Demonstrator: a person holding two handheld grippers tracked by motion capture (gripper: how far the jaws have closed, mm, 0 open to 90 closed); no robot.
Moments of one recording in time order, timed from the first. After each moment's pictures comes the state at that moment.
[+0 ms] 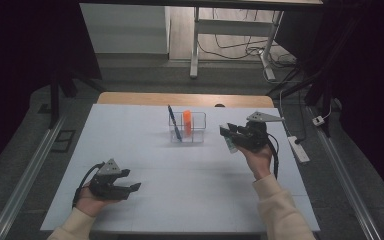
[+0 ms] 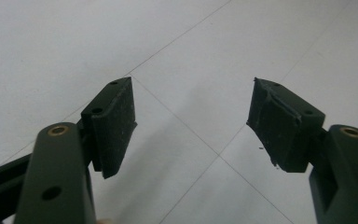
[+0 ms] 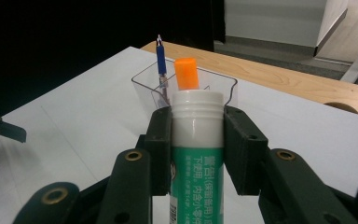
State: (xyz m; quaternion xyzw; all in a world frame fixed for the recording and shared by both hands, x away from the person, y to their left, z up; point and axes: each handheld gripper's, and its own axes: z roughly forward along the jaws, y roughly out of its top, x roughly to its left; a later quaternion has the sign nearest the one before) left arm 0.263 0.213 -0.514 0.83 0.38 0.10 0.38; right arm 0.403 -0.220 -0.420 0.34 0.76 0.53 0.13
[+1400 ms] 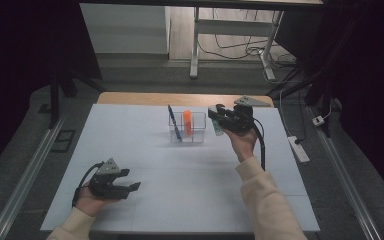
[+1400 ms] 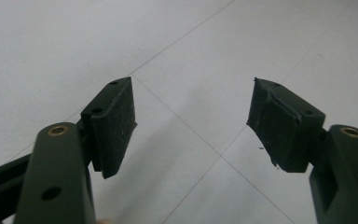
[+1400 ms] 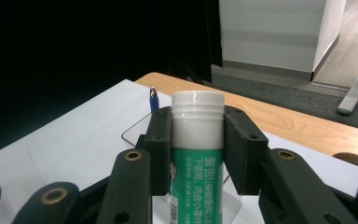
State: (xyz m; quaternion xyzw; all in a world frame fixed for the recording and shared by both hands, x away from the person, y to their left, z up) left arm 0.265 0.214 -0.515 0.83 0.38 0.10 0.38; right arm 0.443 -0.181 -0.409 0.34 0.74 0.56 0.15
